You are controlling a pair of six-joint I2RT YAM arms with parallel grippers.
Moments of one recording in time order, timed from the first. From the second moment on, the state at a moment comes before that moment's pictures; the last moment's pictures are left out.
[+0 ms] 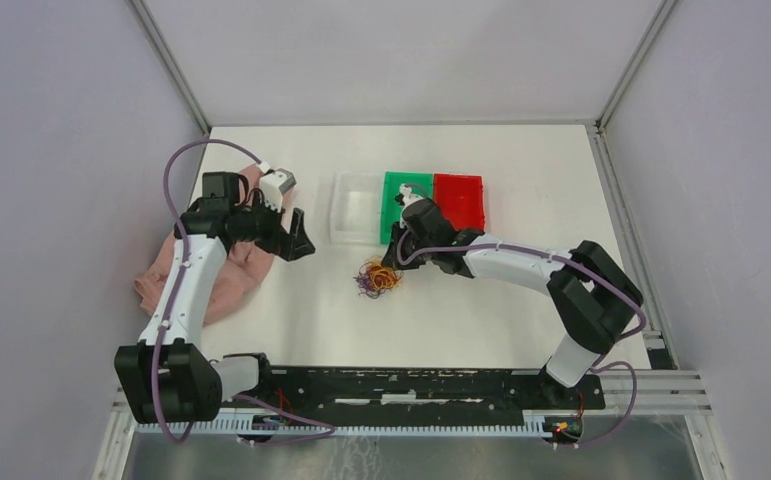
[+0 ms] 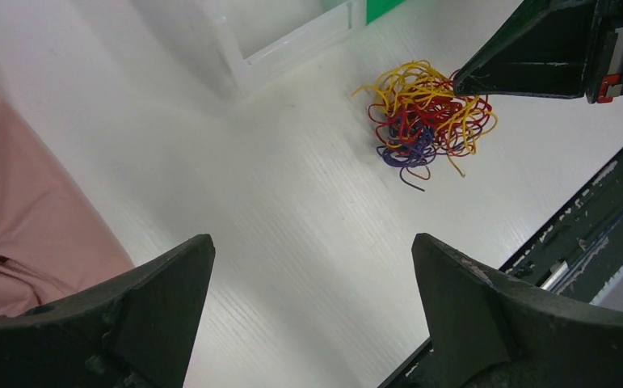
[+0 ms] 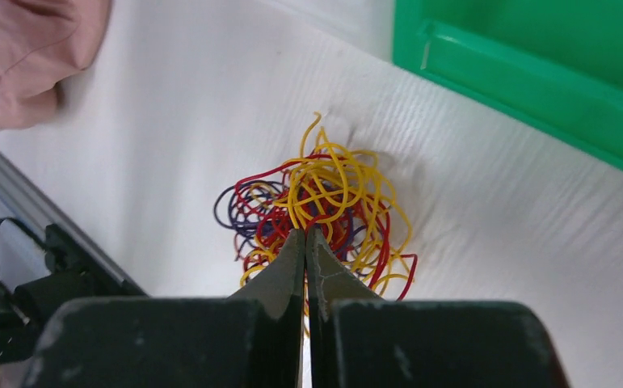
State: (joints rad) left arm 0.04 1.20 1.04 -0.80 0.64 0.38; right arm 0.80 1.70 1.03 -0.06 -0.11 0.65
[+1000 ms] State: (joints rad) left arm -0.23 1.14 0.93 -0.78 0.86 0.42; right arm 0.90 1.52 0.96 0.27 -0.37 0.84
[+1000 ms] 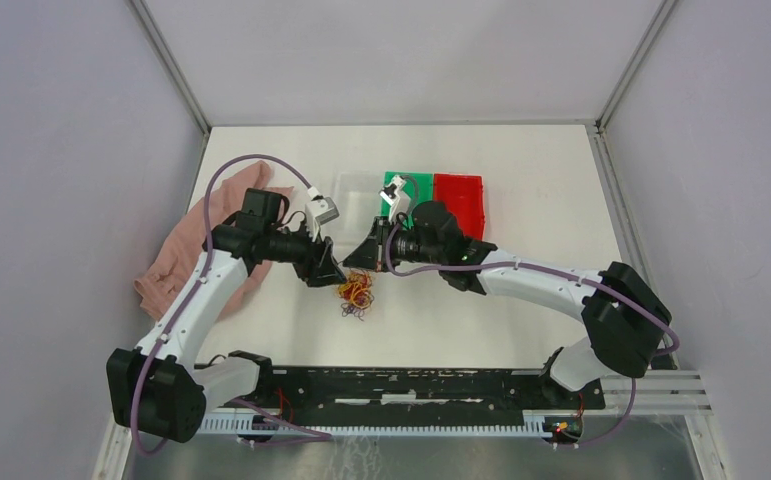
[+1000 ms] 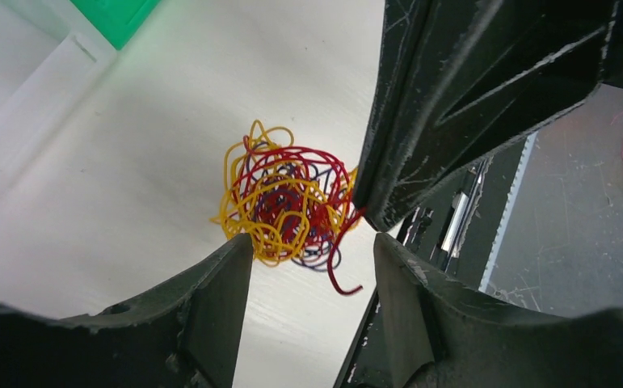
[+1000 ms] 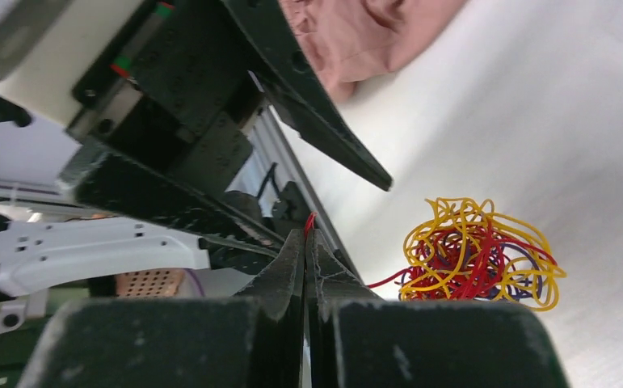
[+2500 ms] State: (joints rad) left arm -0.23 0.74 0.72 -0.32 0.93 0.11; right arm 0.90 1.49 0.98 0.63 -0.45 1.19
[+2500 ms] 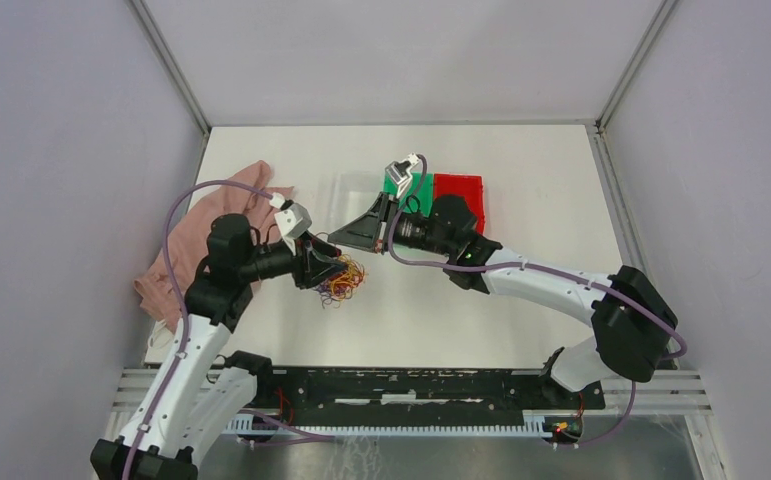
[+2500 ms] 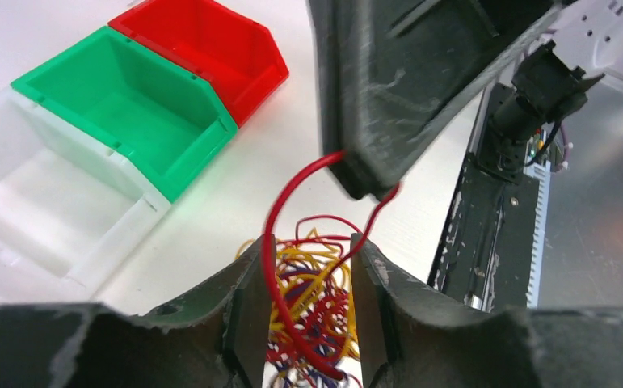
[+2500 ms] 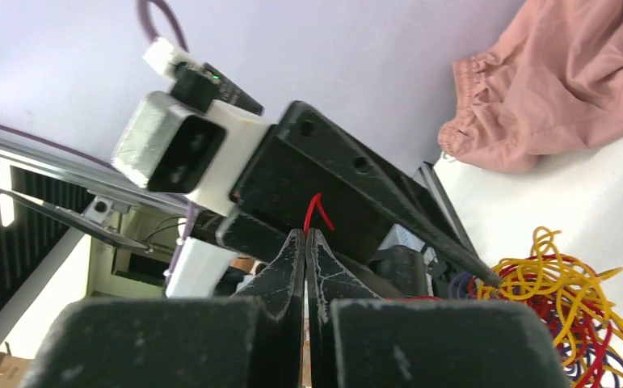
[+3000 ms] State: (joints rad) left arm -0.23 0.74 0.67 -0.15 0.91 -0.07; right arm 0.90 1.49 0.99 0.69 -0.44 1.23
